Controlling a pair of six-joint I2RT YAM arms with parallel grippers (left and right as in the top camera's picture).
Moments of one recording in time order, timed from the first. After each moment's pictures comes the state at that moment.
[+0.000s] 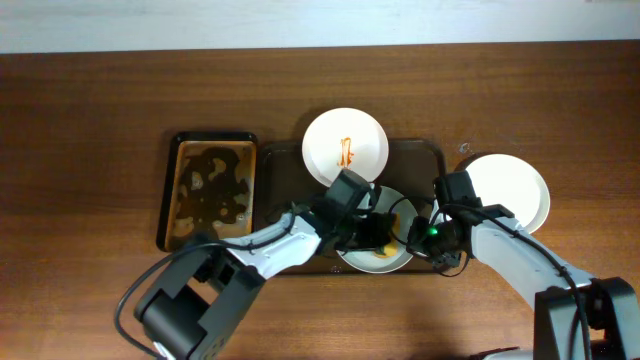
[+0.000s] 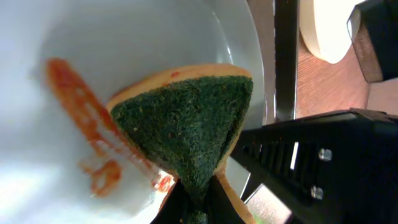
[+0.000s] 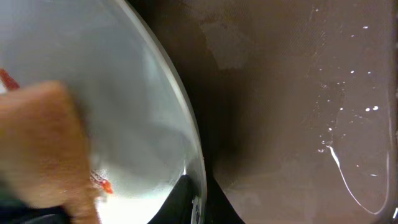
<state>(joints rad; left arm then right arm) -0.74 1.90 1.02 -0.07 0.49 -0.74 0.16 1.55 0.72 -0.57 -0.26 0.52</state>
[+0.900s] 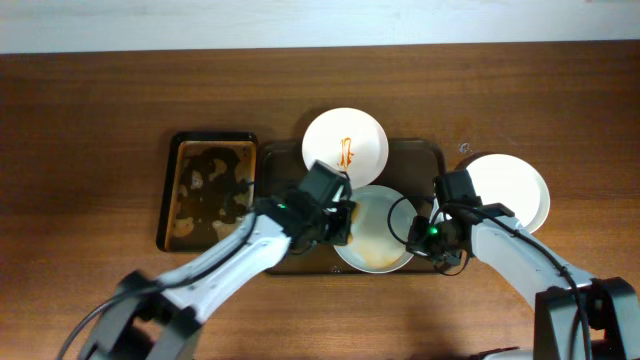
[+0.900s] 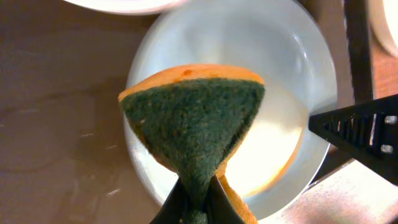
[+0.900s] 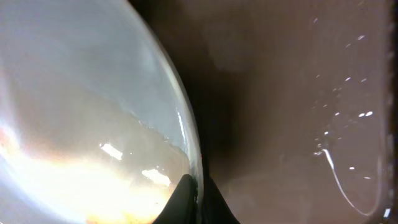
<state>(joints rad) -0.65 1.64 1.02 -0.46 0.18 -0.47 0.16 1.55 0.73 -0.59 -0.25 0.50</state>
